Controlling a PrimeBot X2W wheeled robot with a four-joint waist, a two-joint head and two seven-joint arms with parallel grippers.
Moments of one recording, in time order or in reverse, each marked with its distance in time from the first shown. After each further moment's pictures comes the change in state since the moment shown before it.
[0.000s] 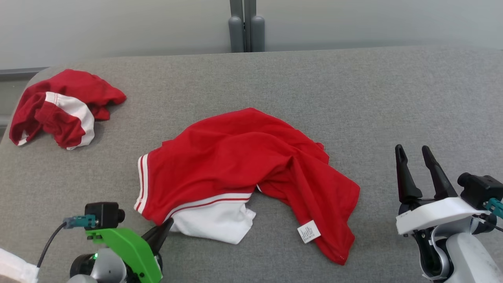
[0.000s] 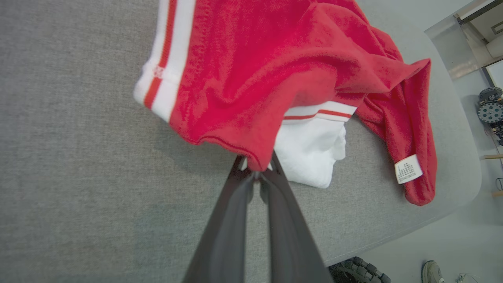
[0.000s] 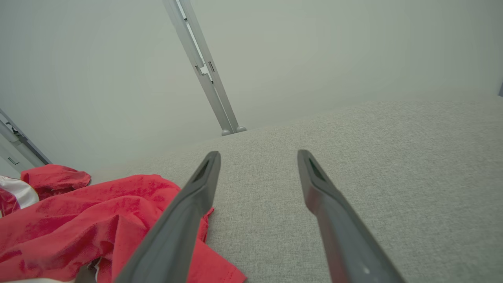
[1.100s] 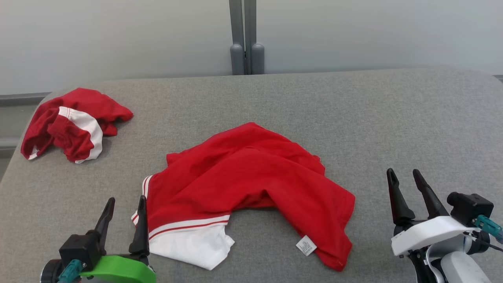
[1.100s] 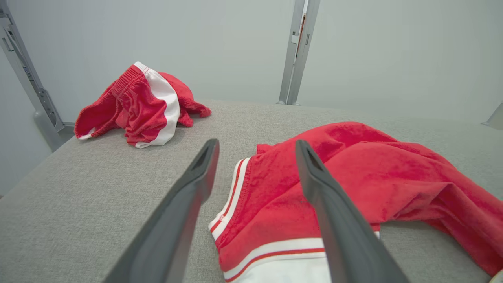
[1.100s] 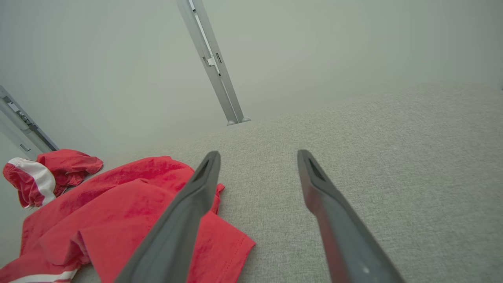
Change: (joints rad) left arm 0.086 -0.028 0.029 0.031 0.386 0.169 -0.634; right arm 0.058 -0.003 0.040 0.035 0.005 0.000 0.006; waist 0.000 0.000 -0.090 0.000
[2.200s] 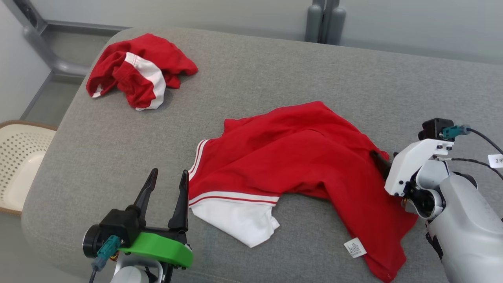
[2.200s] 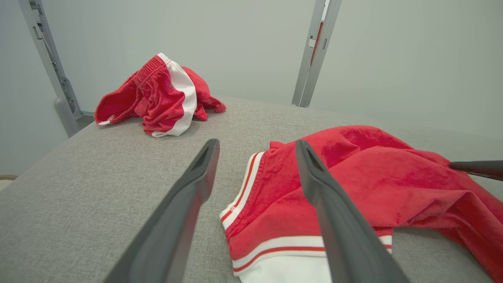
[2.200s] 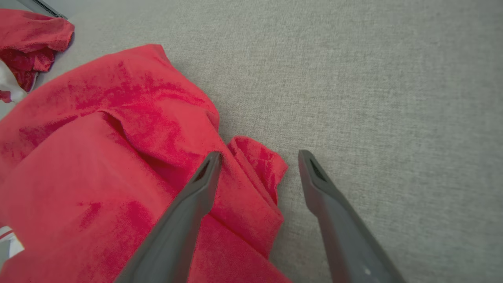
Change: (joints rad) left arm -0.112 -0.170 0.000 0.059 0.136 -0.135 -0.029; right arm -0.447 -0.032 0.033 0.429 0.059 0.000 0.586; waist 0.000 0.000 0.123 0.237
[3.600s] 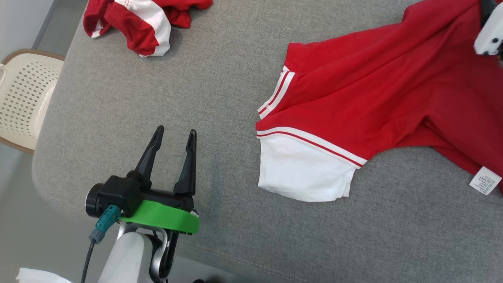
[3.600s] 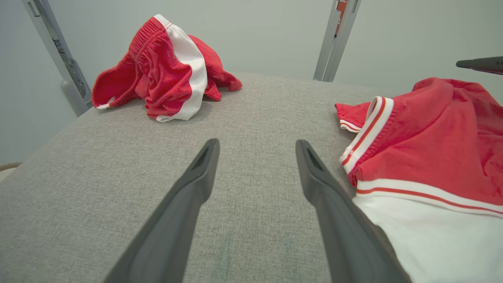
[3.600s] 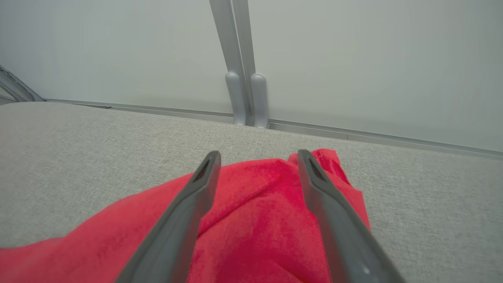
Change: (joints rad) left arm -0.123 -0.078 0.060 -0.028 0.068 -0.086 -0.002; right arm -0.545 -0.203 -0.042 0.186 -0.213 0.000 -0.175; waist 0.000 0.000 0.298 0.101
